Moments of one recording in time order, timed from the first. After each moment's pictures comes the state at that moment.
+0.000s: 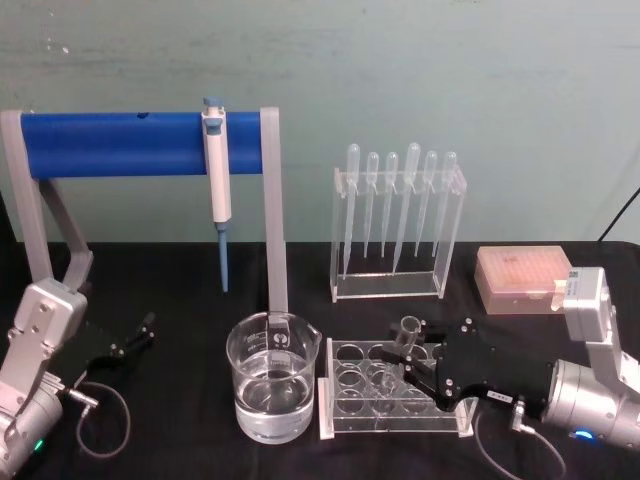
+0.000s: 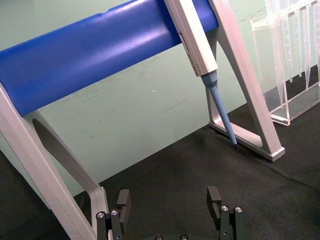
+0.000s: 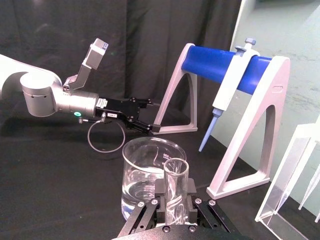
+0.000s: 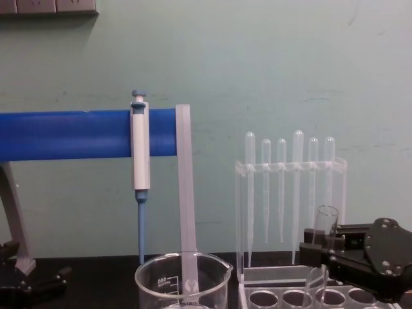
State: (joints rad) left arm -0.20 0.60 0.45 -1.41 -0.25 -0.12 0.03; right arm 0.35 0.59 -0.49 -1.36 0.52 -0.27 0.85
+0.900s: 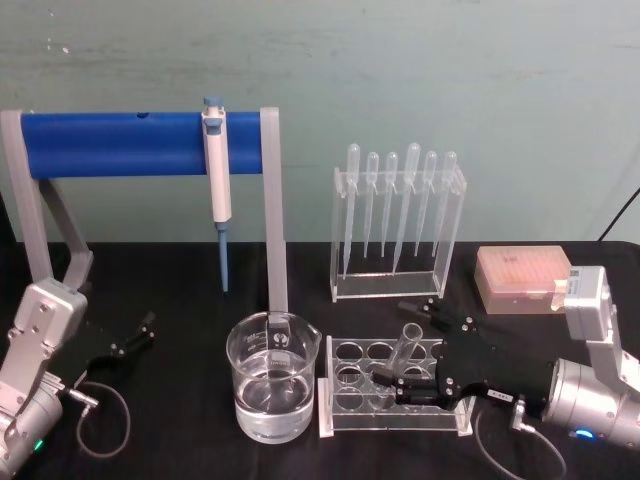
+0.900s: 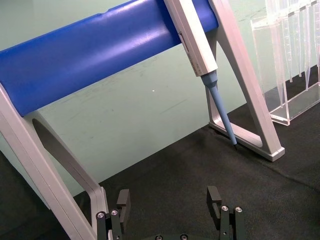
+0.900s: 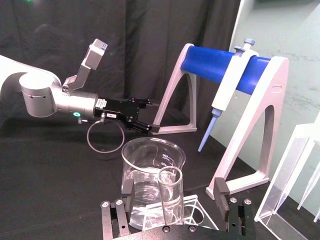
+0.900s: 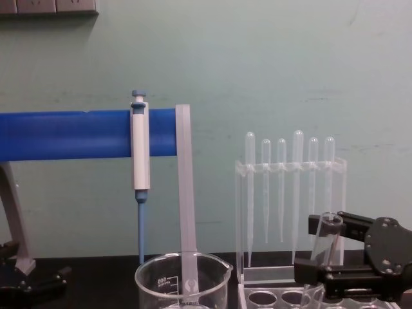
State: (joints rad) left arm -0.20 0.60 0.45 -1.41 -0.25 -0.12 0.03; right arm 0.35 0.59 -0.49 -1.36 0.52 -0.27 0.85
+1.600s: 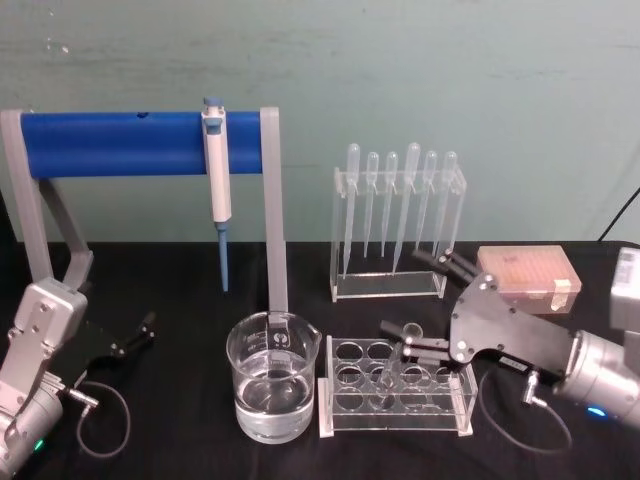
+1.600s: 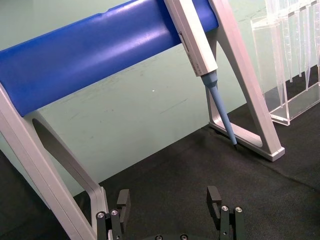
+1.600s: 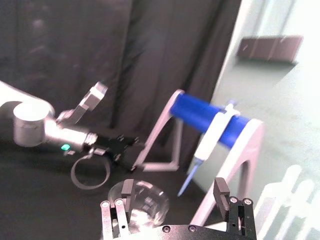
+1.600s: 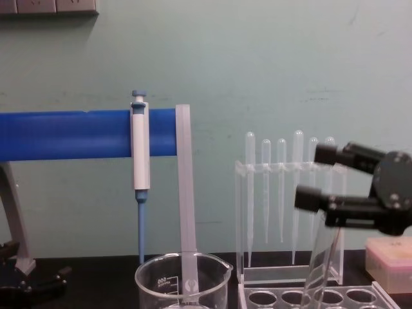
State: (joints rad) left arm -0.20 0.60 0.45 -1.41 -0.25 -0.12 0.03; right arm 0.31 0.60 -0.43 -1.48 0.51 -0.37 0.79
